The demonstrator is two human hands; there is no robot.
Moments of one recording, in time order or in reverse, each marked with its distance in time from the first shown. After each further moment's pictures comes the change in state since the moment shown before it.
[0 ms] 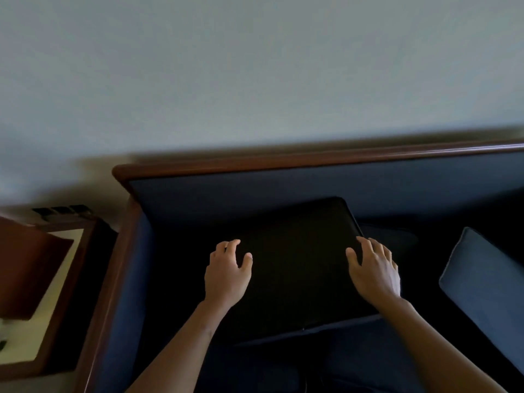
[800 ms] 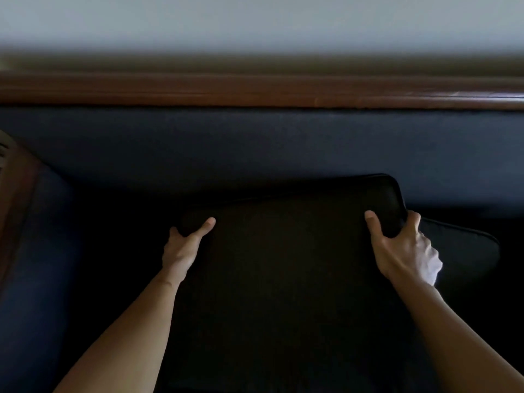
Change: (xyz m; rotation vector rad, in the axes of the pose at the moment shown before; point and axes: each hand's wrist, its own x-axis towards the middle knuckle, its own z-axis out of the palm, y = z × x) left_hand 0.200 -0.158 0.192 -0.402 -0.072 -0.913; right_hand 0.215 0.053 0.145 -0.158 0.061 0.300
